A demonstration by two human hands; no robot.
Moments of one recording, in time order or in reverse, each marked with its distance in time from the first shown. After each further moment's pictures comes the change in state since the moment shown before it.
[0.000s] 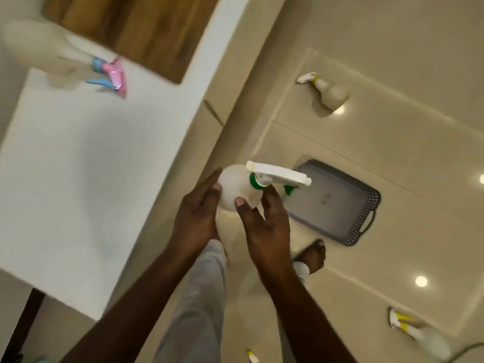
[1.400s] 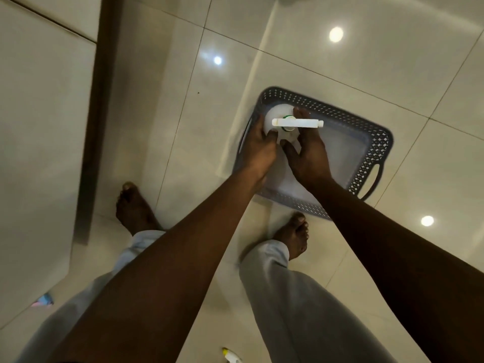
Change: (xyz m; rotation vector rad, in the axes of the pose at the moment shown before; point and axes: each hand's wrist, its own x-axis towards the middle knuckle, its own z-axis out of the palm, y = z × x) left_hand 0.193 -0.193 0.397 -0.101 -0.159 -0.212; right_hand 0.293 0.309 -0.248 -0.584 -0.051 -0.211
